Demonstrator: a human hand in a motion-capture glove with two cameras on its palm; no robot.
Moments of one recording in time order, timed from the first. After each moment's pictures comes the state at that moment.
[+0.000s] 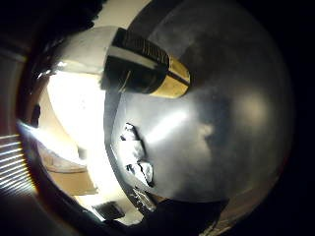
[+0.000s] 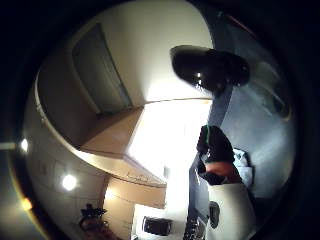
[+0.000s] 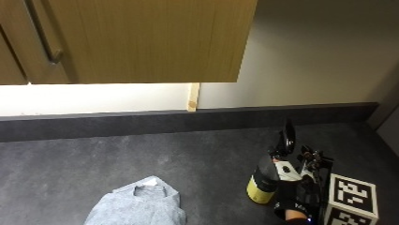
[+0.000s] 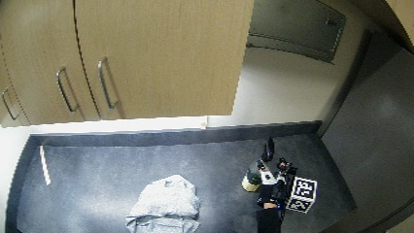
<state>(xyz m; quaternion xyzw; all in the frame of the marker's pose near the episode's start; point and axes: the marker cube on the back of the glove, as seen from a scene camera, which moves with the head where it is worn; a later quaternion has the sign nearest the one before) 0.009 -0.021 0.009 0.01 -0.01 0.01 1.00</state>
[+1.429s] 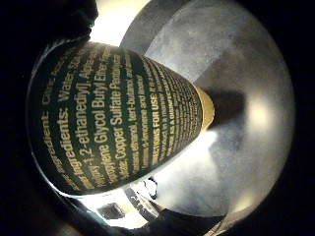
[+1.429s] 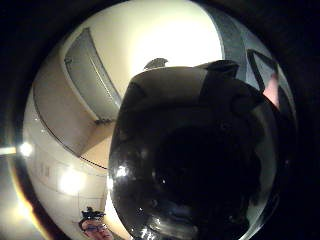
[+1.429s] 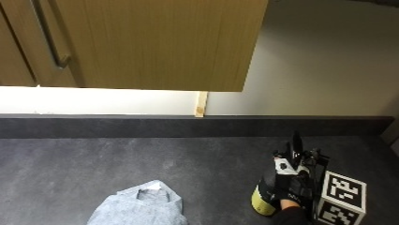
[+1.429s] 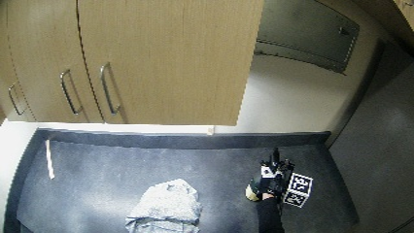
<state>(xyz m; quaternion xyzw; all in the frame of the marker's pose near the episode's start) 0.027 -0.052 0.011 0.03 -0.02 0.00 1.00</state>
